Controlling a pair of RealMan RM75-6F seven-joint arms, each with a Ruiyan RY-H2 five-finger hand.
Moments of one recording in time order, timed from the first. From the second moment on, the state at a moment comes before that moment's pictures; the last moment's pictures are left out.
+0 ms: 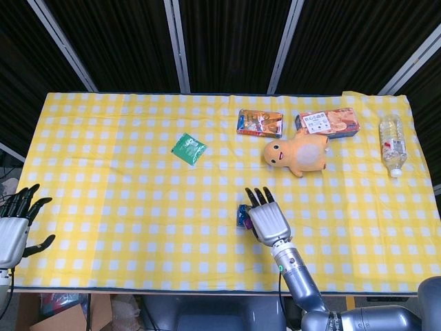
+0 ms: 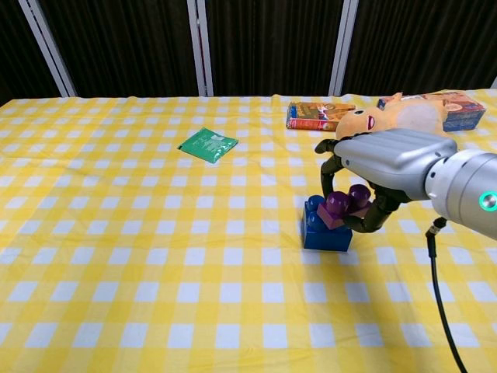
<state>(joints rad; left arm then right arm) -0.11 -1.12 -0.04 -1.63 1.51 1.47 0.08 0.70 -1.58 0.18 -1.95 -0.77 1.25 -1.04</state>
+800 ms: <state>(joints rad) -0.11 -1.13 -0.04 -1.62 1.50 1.47 0.09 0.77 -1.62 0.16 -1.90 -0.70 1.25 -0.99</state>
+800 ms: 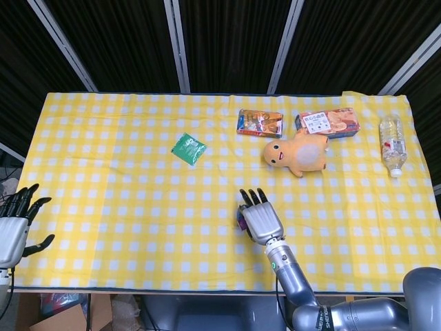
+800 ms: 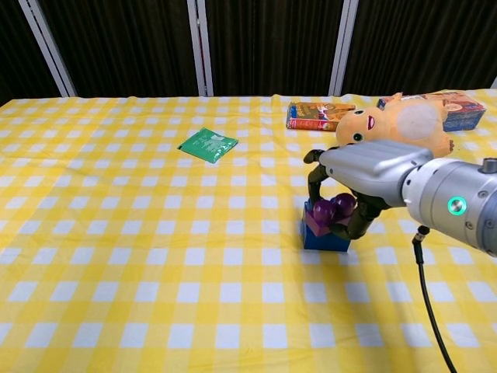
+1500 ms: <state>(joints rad) -0.11 -1.13 -0.04 -1.62 1.49 1.46 0.09 0.81 -1.64 0.15 -1.84 -0.68 1.23 -0.95</state>
